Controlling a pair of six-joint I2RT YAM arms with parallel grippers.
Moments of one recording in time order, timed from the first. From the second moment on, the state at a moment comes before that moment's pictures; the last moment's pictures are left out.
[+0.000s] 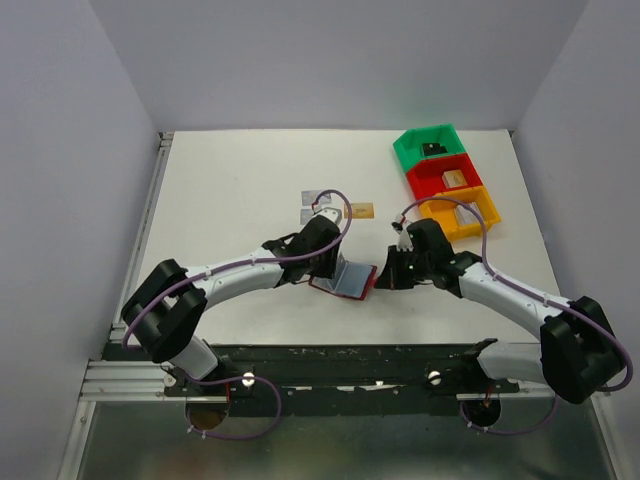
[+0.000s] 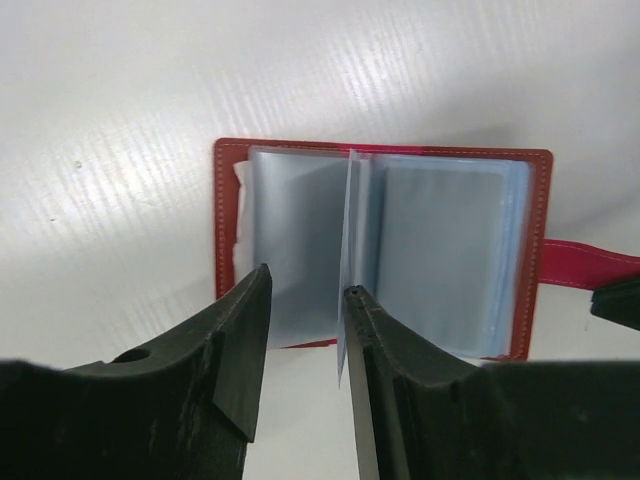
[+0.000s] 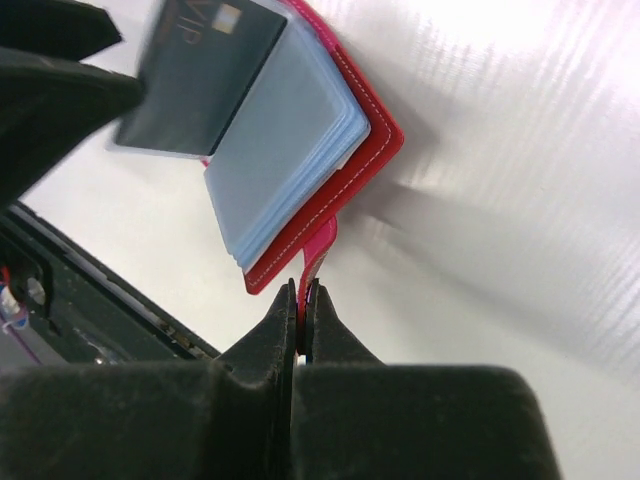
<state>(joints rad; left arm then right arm) -0.84 1.54 0.93 -0.23 -0.15 -0.49 0.53 1.25 0.64 -0.25 -0.33 0.46</state>
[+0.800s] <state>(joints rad) -0.77 1.41 0.81 -0.21 -0.16 -0.52 0.53 1.19 0.78 -0.46 -0.12 0.44</state>
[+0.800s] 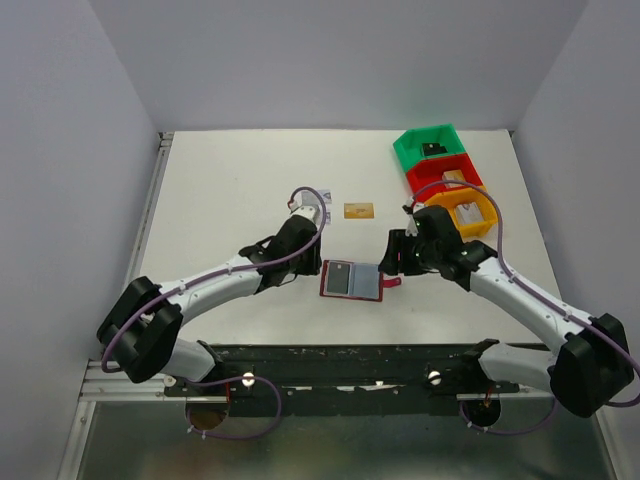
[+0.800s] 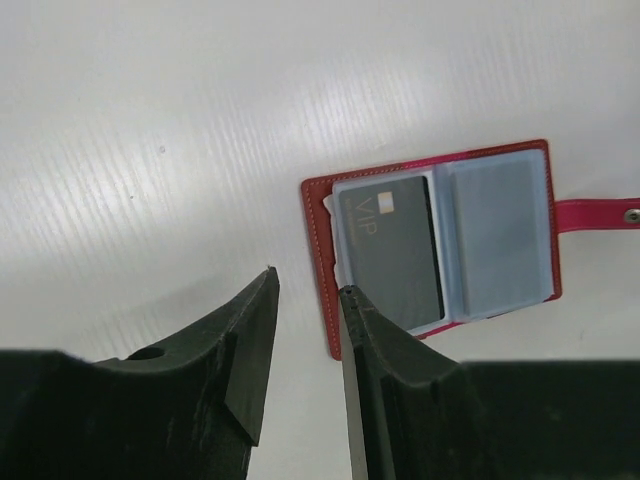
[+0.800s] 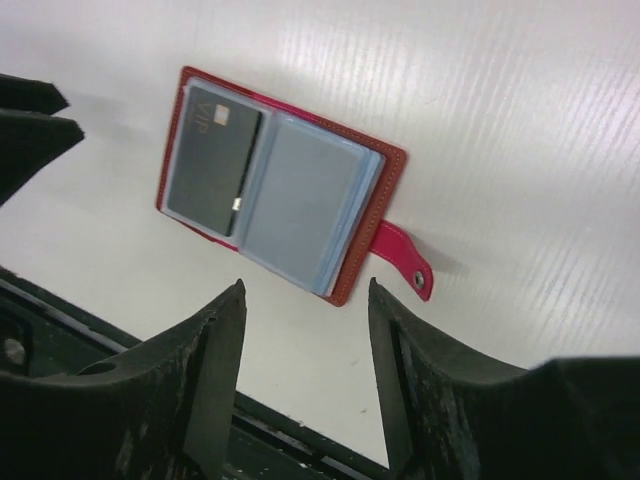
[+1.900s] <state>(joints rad) -0.72 1.61 0.78 0.06 0.07 -0.57 0.54 1.65 0.71 0.09 -0.54 0.67</state>
